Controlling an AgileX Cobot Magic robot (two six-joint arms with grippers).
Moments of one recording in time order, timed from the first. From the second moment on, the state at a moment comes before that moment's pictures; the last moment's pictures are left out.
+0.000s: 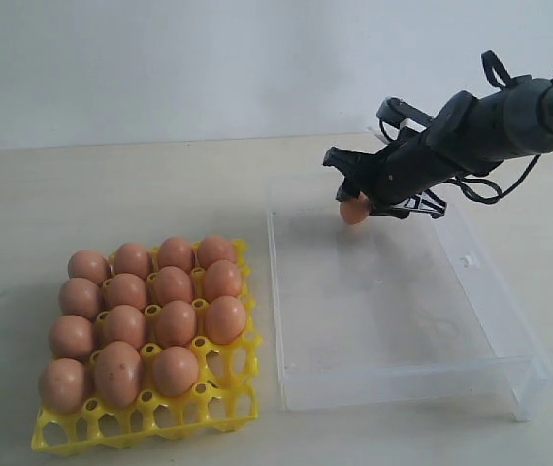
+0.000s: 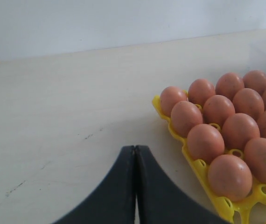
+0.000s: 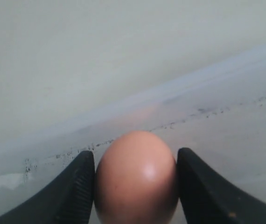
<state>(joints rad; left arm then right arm) -0.06 0.01 0.00 -0.19 0.37 0.21 0.25 2.23 -1.45 0.66 0.29 -0.04</state>
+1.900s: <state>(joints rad) -0.06 0.01 0.00 -0.19 0.37 0.21 0.96 1.84 -0.82 0.71 -0.20 -0.29</state>
